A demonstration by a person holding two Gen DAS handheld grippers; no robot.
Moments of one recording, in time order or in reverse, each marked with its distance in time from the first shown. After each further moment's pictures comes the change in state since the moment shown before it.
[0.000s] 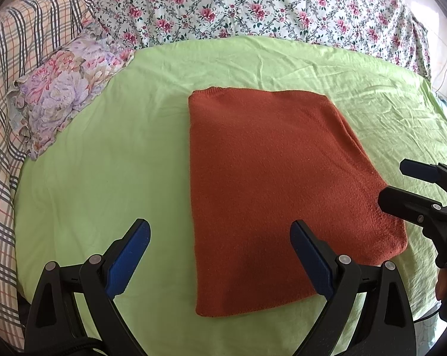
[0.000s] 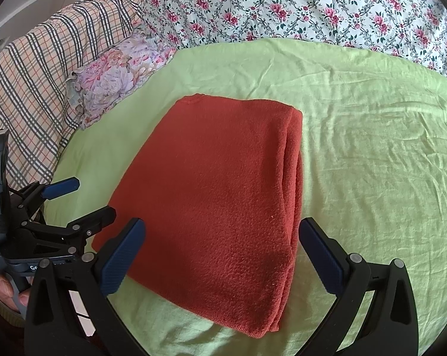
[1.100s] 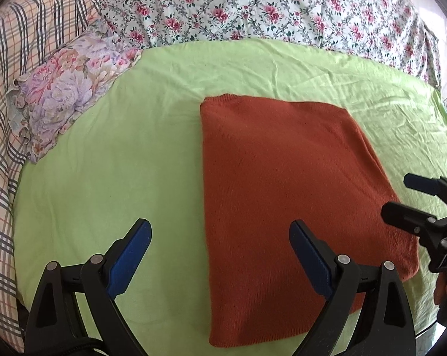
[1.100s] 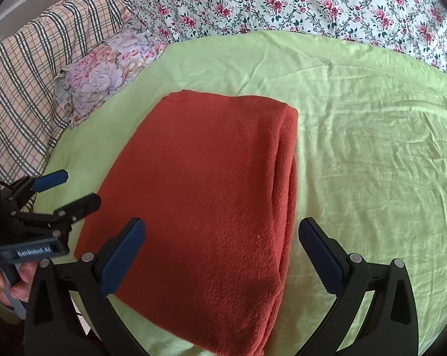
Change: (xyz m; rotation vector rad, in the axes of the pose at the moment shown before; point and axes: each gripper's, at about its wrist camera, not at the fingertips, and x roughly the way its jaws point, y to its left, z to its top) left arm 0.020 0.013 0.021 -0.037 -0.009 0.023; right arm 0.027 -0.012 0.010 0.009 0.021 -0.026
